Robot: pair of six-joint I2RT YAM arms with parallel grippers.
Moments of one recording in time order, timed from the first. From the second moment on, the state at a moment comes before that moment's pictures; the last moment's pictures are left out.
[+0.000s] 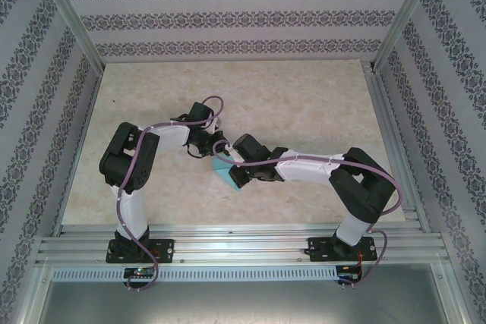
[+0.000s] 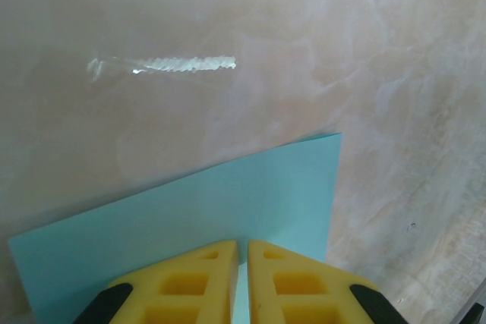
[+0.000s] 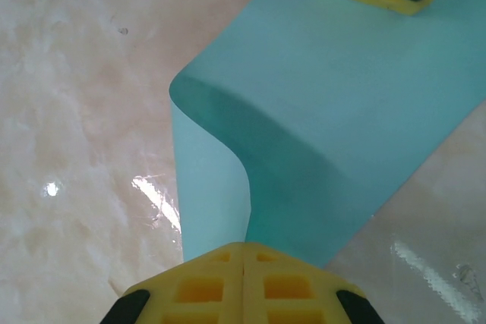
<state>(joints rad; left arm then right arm) -0.41 1.96 1.14 -0.31 0.53 -0.61 0.87 1.70 0.93 -0.22 -0.17 0.21</state>
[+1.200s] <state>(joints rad) -0.44 1.97 1.16 -0.31 0.51 -0.61 0.79 1.77 0.89 -0.13 -0.26 0.30</state>
